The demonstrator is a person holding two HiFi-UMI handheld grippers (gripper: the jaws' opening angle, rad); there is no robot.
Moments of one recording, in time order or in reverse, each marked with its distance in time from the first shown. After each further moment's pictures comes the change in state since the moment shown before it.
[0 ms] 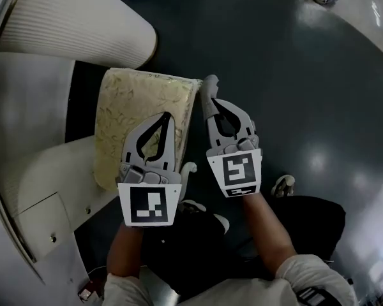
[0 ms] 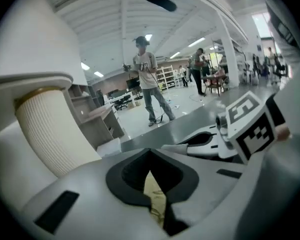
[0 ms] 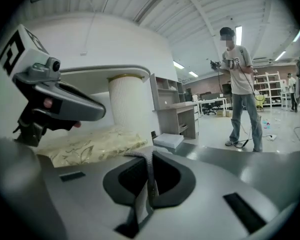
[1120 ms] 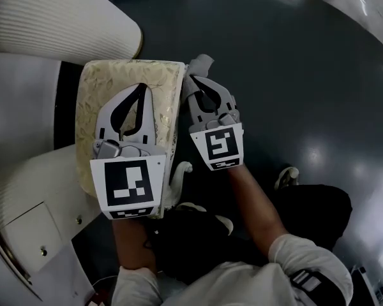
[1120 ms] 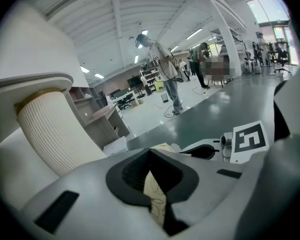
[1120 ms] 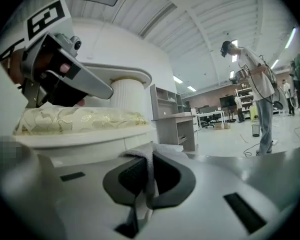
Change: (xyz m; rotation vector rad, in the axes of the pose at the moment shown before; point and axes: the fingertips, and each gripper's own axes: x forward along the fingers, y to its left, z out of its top) left arm 0.020 0.023 -0.018 0.039 0.052 0.069; right arm 0.048 0.006 -0.033 -0.033 -0.189 -0.032
